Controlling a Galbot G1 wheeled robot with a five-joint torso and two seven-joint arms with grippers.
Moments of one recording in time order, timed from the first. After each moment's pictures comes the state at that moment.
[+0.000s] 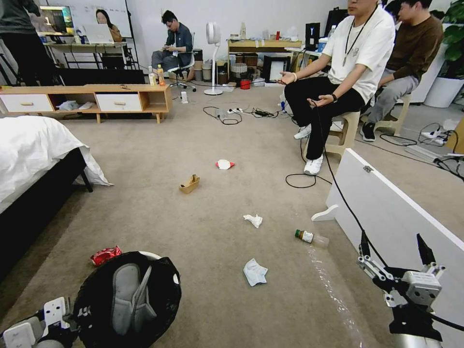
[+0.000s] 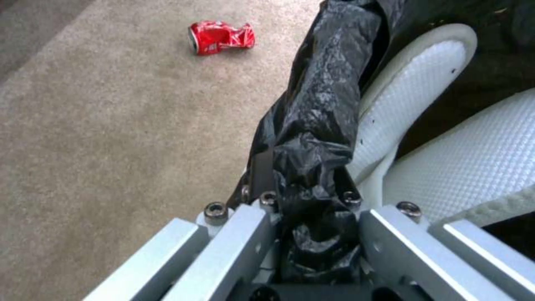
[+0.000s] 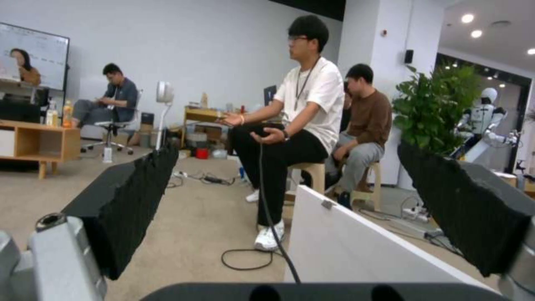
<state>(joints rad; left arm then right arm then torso) 1.67 -1.40 -0.98 -2.23 -0.61 0.74 -0.17 -1.77 1.47 0.71 2.34 0.02 0.24 0.17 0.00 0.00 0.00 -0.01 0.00</state>
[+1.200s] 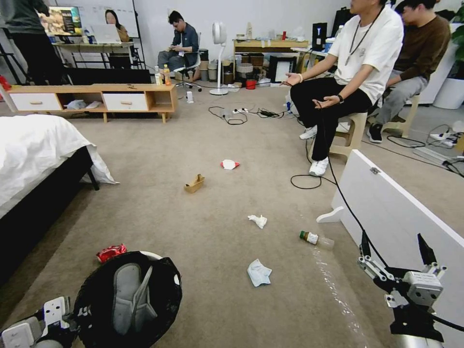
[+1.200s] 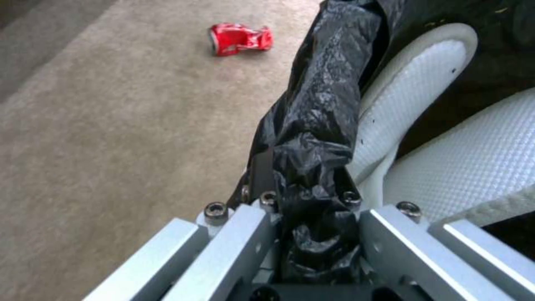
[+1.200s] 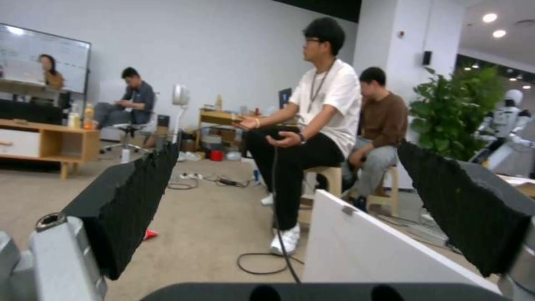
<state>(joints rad) 1.67 -1.39 -0.99 -2.22 -0.61 0.74 -0.14 -1.77 1.46 0.72 2.34 0.02 0.24 0.17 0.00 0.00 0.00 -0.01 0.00</state>
